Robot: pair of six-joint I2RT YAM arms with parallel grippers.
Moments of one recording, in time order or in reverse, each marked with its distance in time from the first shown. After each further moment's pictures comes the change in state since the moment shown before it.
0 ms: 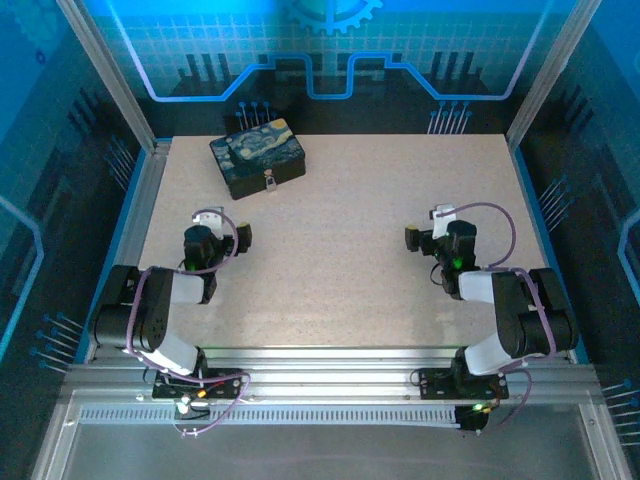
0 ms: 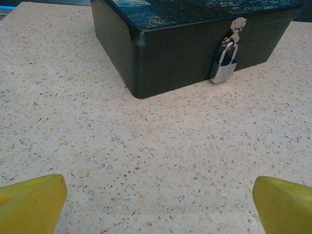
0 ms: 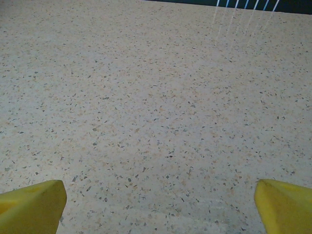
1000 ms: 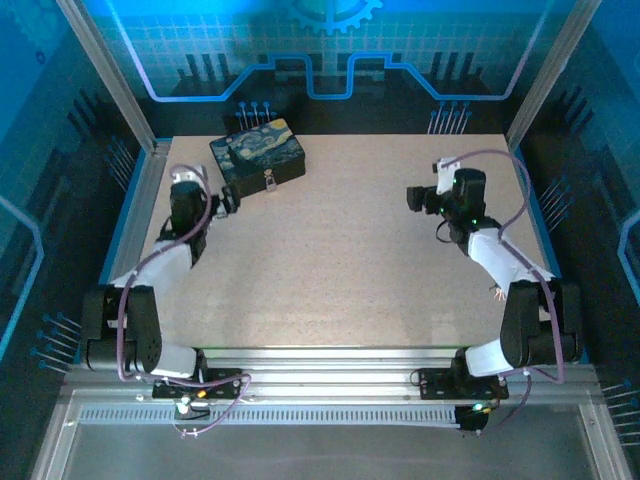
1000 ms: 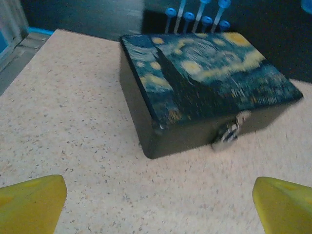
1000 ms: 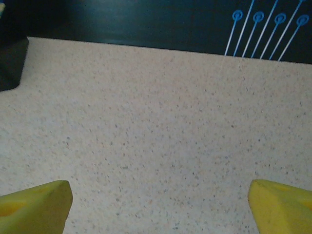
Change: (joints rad) left arm 0.039 -0.110 0.454 -0.630 -0.067 -0.183; right arm -0.009 -0.064 0.510 -0.629 -0.078 0.016
